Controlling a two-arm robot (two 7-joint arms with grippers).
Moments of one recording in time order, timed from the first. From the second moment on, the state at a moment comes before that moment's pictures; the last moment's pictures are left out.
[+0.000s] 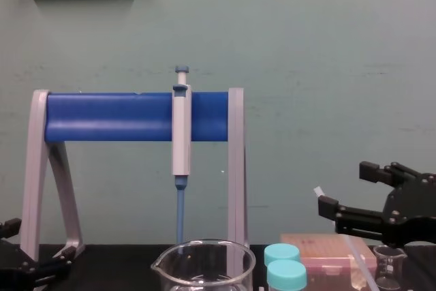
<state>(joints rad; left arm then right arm) -0.20 0.60 0.45 -1.41 -0.25 -0.12 0.03 0.25 0.54 -0.44 -1.44 0.35 -0.32 0.38</state>
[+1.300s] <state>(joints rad) -0.20 0.60 0.45 -1.41 -0.25 -0.12 0.03 0.38 0.44 -0.42 -1.23 0.38 -0.16 0.59</state>
